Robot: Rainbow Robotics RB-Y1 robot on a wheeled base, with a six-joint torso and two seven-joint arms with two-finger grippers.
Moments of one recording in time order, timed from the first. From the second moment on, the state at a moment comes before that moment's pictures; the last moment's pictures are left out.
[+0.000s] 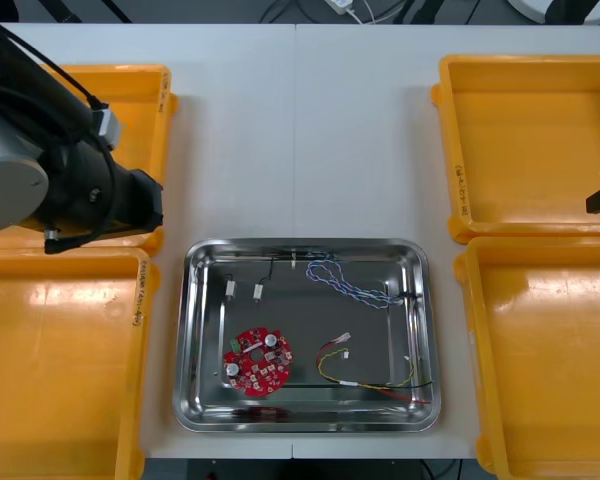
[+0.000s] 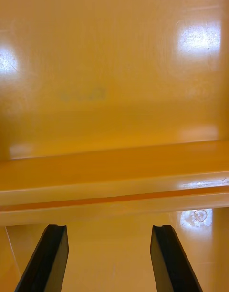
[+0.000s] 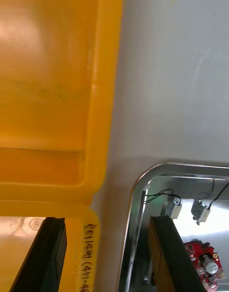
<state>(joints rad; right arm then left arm) -0.43 -0.87 -0.16 -1.88 -0.87 1.82 1.21 -0.57 0.88 -0.30 -2.18 0.86 1.74 -0.61</state>
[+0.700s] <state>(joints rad) -0.43 -0.87 -0.16 -1.88 -0.87 1.82 1.21 -0.33 0.91 0.09 -2.18 0.94 1.87 -0.95</state>
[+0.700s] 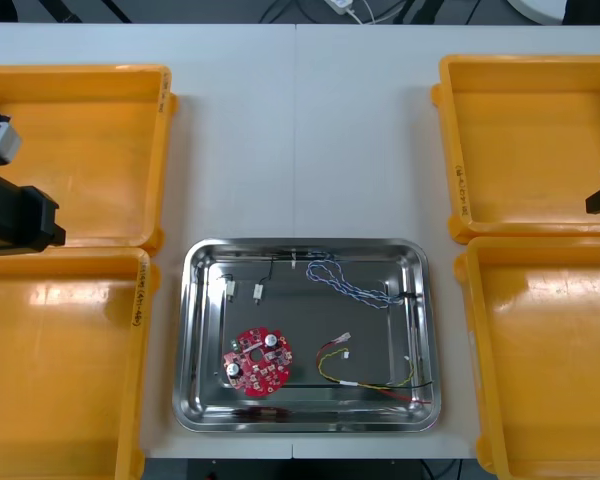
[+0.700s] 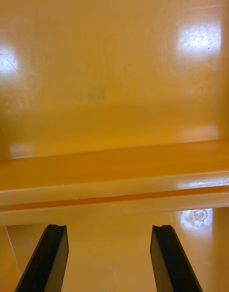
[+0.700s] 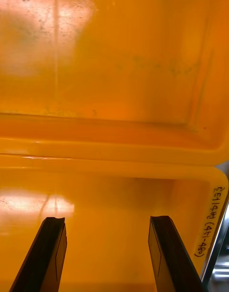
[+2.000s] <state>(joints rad) -0.43 -0.87 -0.16 -1.88 -0.87 1.82 1.21 -0.23 0.89 0.29 -2.06 0.90 1.85 -1.30</state>
